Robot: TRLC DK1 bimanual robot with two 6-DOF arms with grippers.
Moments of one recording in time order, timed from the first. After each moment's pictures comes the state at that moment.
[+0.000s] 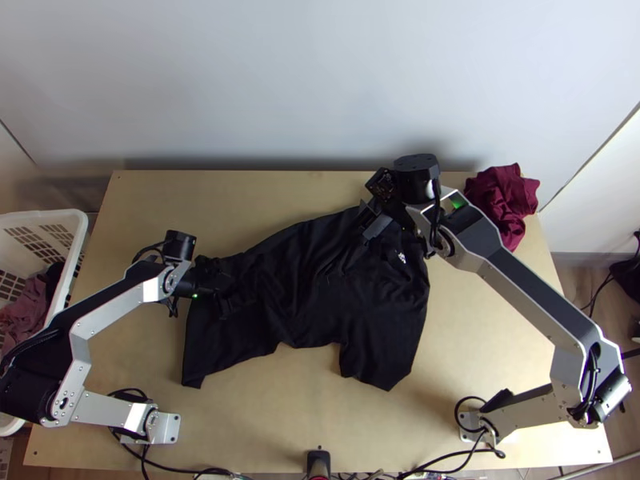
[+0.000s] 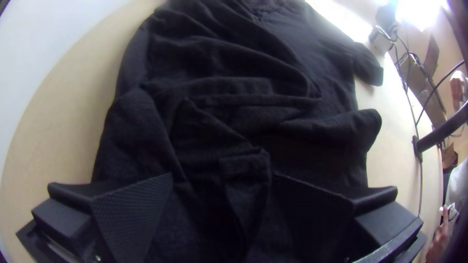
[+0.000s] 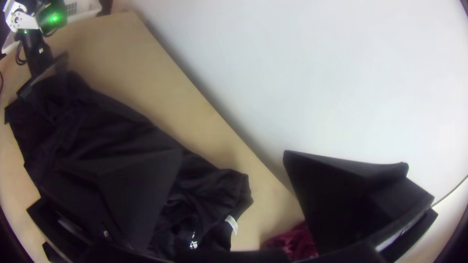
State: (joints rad) left arm -0.17 1.54 0.84 -0.42 0.50 0.84; right arm 0.61 1.58 1.52 -0.47 0.24 -0.47
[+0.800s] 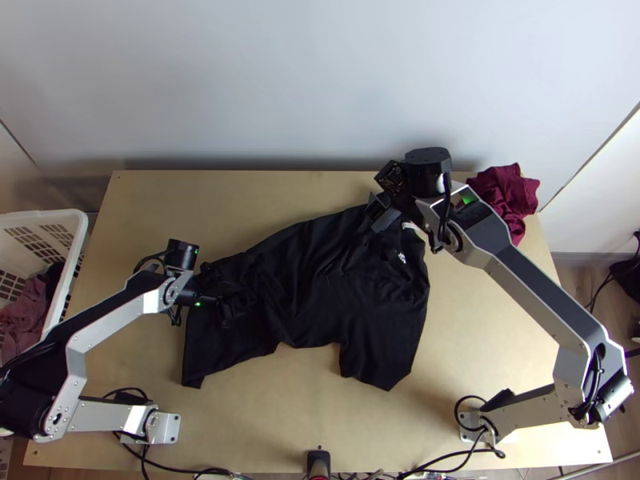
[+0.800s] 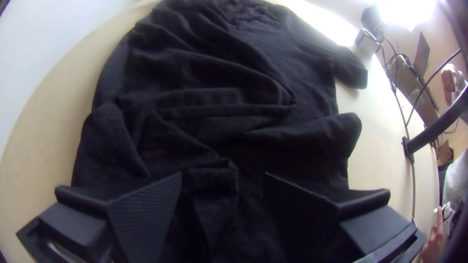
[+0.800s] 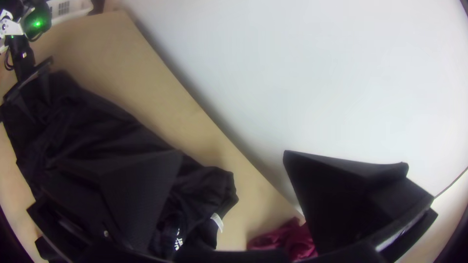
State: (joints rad) left arm -0.20 1.48 0.77 -0.38 0.56 0.81; right arm 0.57 1.57 1.53 -0.47 0.26 -0.50
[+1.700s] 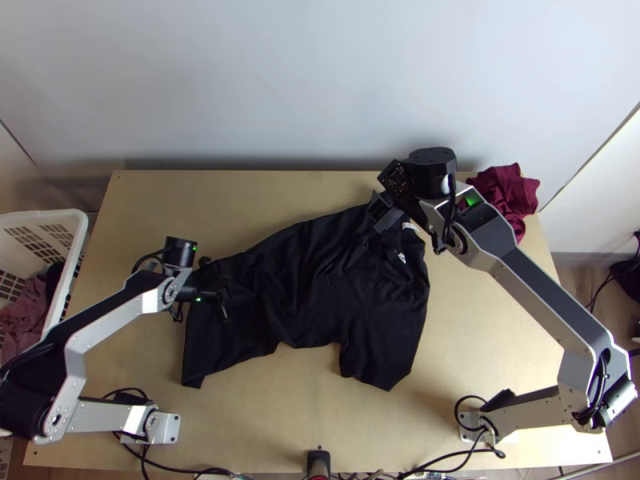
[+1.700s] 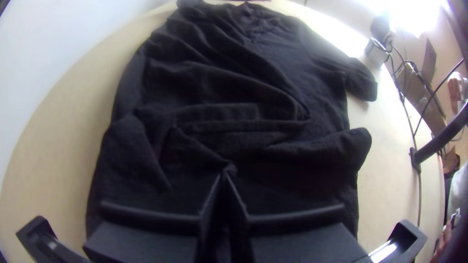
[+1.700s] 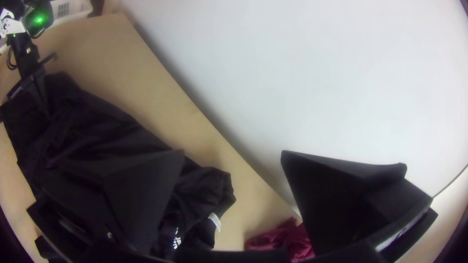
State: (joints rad) left arm -0.20 1.48 0.77 -0.30 0.55 0.76; right arm 0.57 1.55 1.53 -0.47 0.26 -0.50
